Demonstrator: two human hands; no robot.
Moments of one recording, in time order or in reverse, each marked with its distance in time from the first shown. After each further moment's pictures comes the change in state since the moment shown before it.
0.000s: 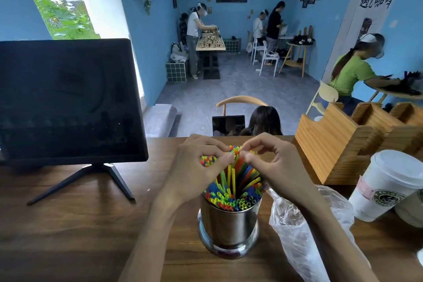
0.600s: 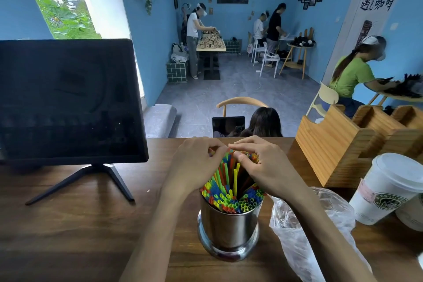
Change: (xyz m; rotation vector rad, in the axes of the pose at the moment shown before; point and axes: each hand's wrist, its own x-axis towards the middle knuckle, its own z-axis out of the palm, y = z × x) left_hand 0.020 -0.003 0.004 0.322 -0.106 -0.160; right_hand 0.017 0.009 0.017 -0.312 -0.178 0.045
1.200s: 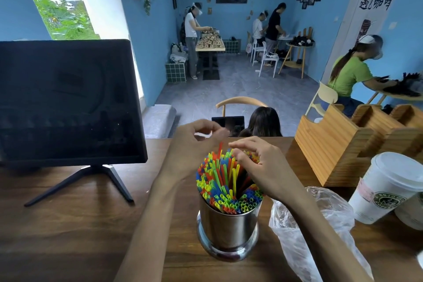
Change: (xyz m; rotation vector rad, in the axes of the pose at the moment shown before) left_hand 0.011 0.009 -0.017 -0.562 0.091 -0.071; right_hand -0.005 -0.001 0.002 0.122 0.054 0.009
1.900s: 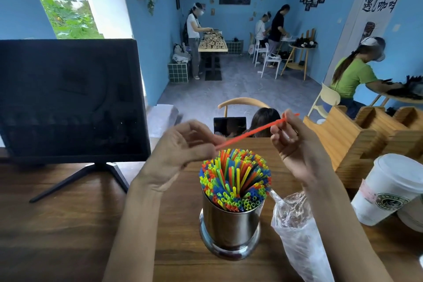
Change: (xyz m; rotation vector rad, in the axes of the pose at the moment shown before) left_hand -0.023 0.006 -0.036 -0.624 -0.262 0.014; right_hand 0.017 -0.003 -0.042 1.419 0.265 0.309
